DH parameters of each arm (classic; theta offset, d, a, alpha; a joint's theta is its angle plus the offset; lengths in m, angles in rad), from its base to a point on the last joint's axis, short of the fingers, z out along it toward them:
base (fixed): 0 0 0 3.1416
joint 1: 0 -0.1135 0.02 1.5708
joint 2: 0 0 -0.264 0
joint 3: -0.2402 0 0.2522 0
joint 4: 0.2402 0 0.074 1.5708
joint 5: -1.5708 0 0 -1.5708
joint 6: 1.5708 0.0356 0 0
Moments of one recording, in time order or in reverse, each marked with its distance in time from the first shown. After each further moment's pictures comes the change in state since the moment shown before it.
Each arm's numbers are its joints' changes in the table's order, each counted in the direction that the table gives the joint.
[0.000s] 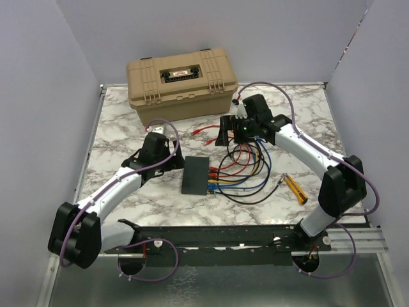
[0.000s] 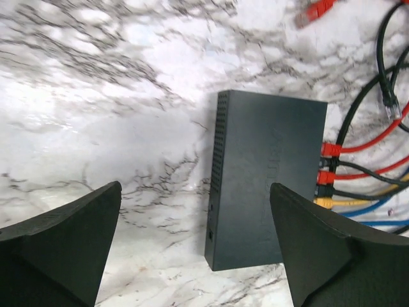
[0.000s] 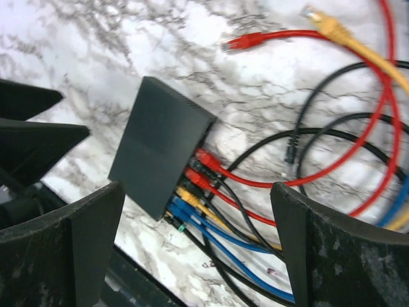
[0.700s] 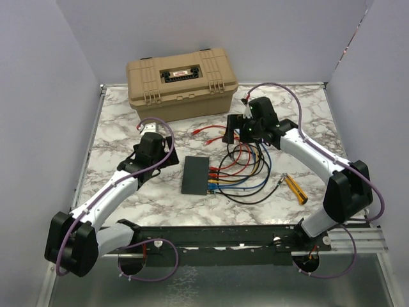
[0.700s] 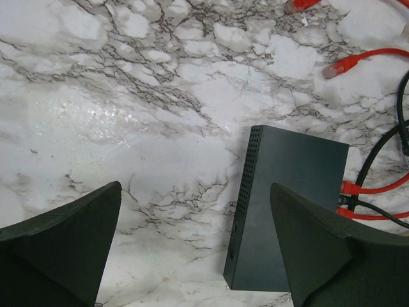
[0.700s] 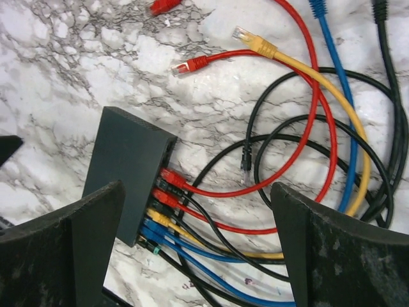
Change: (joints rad) left arm -0.004 -0.113 0.000 0.016 0.216 -0.010; right arm 0.026 -0.111 0.122 -0.083 -0.213 0.019
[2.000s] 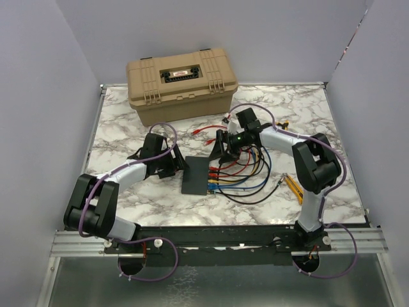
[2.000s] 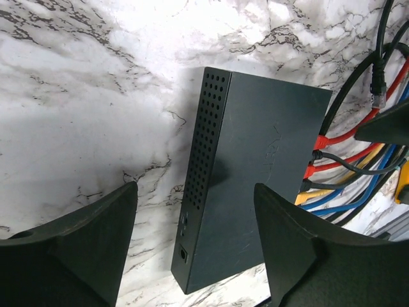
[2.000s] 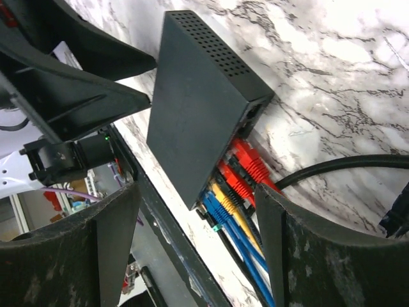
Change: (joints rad) left arm -0.111 0.341 0.041 -0.182 -0.535 -0.129; right arm 0.034 0.369 -0.021 -0.126 0.676 0.093
